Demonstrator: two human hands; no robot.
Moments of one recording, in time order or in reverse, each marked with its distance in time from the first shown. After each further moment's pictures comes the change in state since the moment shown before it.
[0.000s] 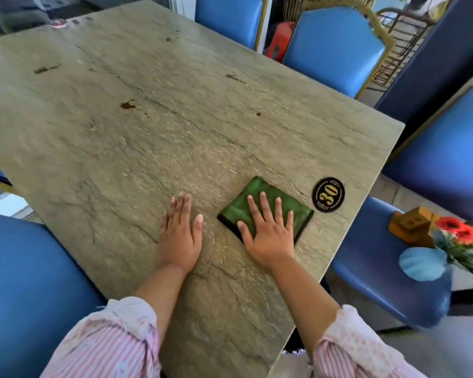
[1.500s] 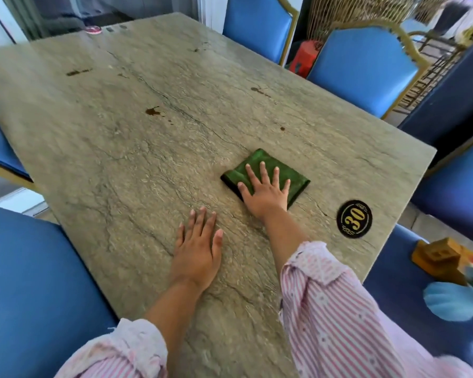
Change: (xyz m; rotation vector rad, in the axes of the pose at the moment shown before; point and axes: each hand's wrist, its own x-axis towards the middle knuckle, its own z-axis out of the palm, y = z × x) left_hand 0.002 0.002 -0.002 0.125 -0.131 -0.024; right_hand 0.129 -0.045 -0.018 -0.032 -0.082 -0.025
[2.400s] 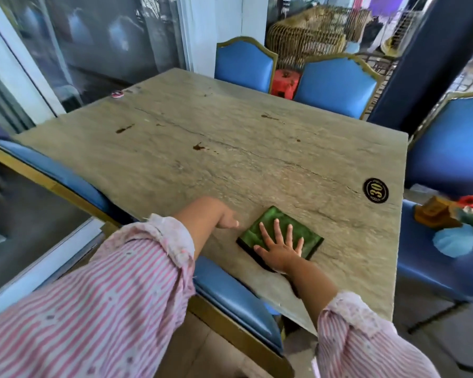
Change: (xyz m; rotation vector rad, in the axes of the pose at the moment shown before) left_hand 0.037 -0.092 -0.204 0.744 -0.756 0.281; right_hand -0.160 -0.164 0.060 0.143 -0.265 0.189
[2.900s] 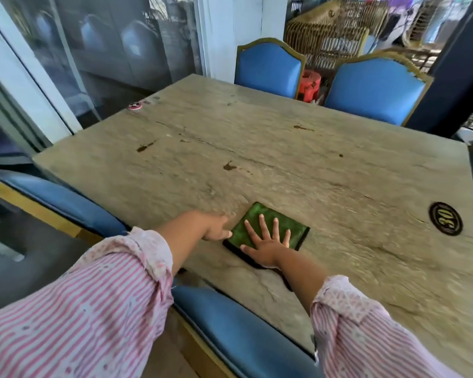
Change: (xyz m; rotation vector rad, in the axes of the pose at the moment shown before) left_hand 0.066 -0.147 -0.010 -0.036 0.106 0.108; right_hand 0.111 -0.134 -0.035 -0.098 -0.086 -0.107
